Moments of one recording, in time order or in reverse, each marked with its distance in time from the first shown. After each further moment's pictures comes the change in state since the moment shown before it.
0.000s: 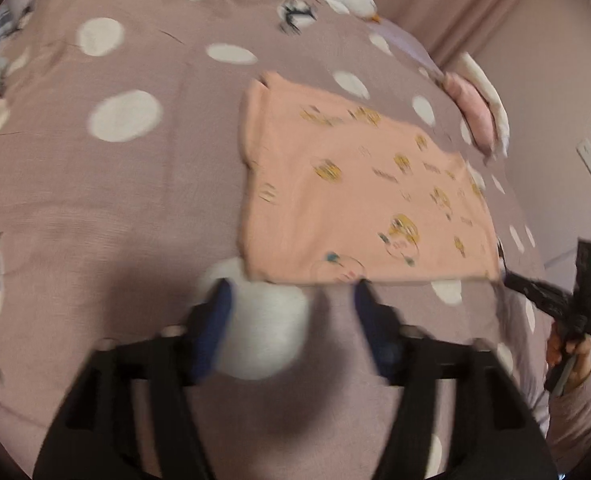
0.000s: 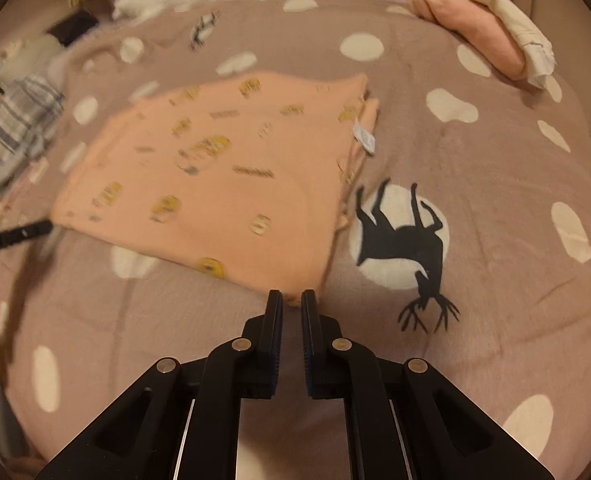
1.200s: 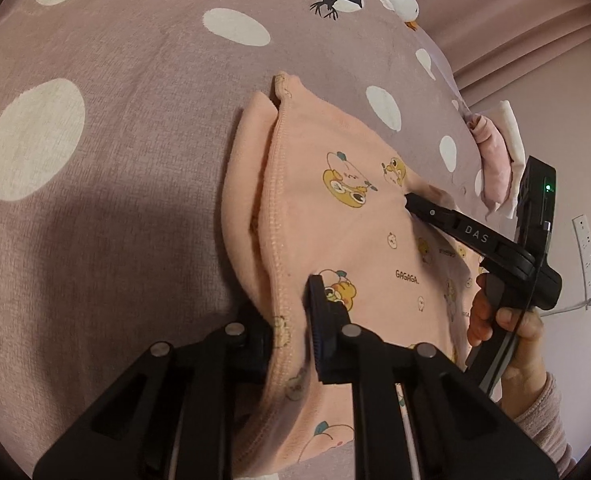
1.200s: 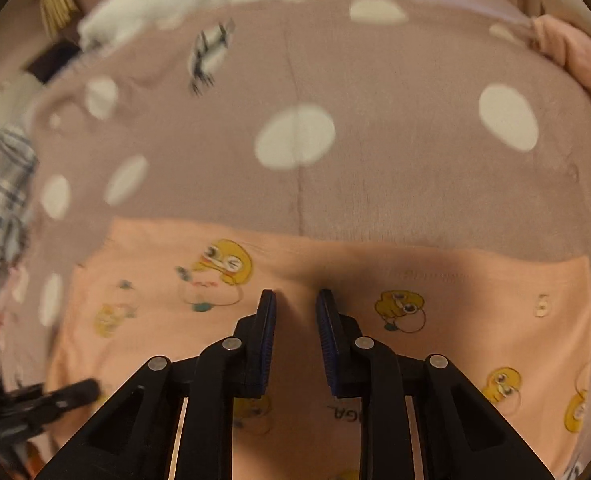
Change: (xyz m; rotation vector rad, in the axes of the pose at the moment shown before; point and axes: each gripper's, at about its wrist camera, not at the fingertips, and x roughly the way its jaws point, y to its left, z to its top) left arm 0.080 0.013 0.083 -0.196 0.123 -0.121; right arm 0.151 0.092 0.164 0.031 0.029 0.012
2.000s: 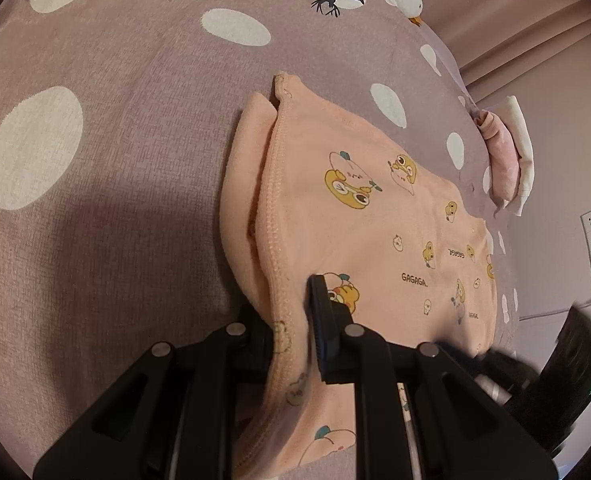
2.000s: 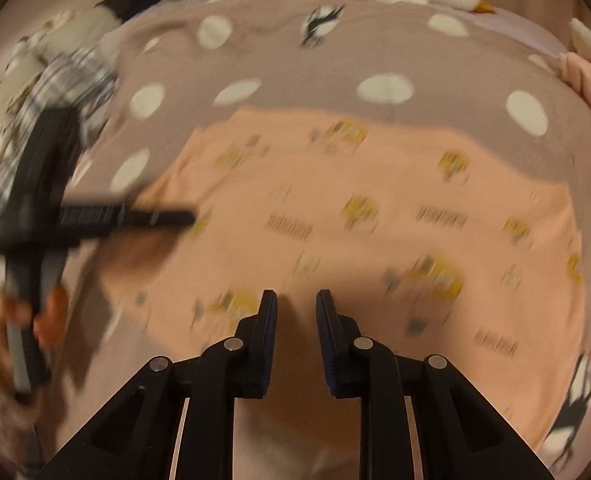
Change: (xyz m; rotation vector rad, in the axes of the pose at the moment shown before) left arm 0.005 -0.006 0.003 0.010 0.005 0.043; right arm -0.079 0.045 -0.124 -0.225 0.049 0.110
